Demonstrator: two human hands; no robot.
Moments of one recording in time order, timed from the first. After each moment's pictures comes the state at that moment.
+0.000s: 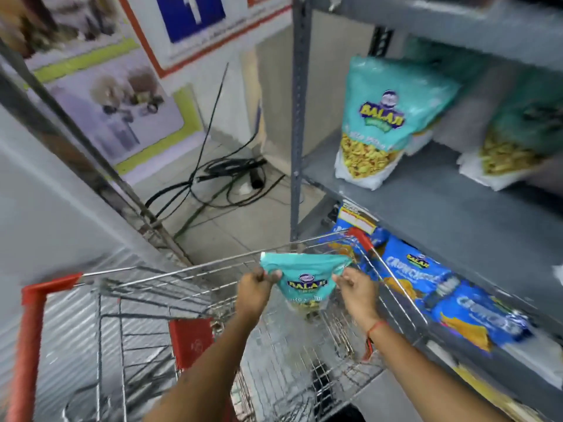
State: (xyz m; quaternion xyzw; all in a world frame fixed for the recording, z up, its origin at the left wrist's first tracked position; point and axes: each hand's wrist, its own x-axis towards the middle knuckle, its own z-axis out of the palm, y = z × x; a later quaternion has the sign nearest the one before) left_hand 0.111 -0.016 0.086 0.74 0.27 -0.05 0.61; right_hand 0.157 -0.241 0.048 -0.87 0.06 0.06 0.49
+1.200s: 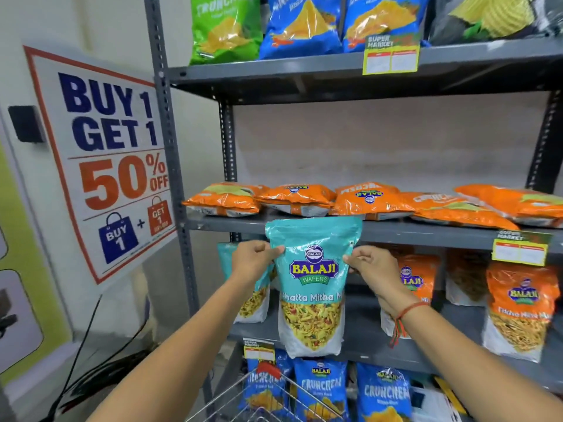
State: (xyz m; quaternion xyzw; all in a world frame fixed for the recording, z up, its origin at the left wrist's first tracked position) left_hand 0.186 -0.160 0.423 0.75 -0.15 0.03 0.65; right_hand 0.090 -0.391 0.413 -0.76 0.10 -0.30 0.56
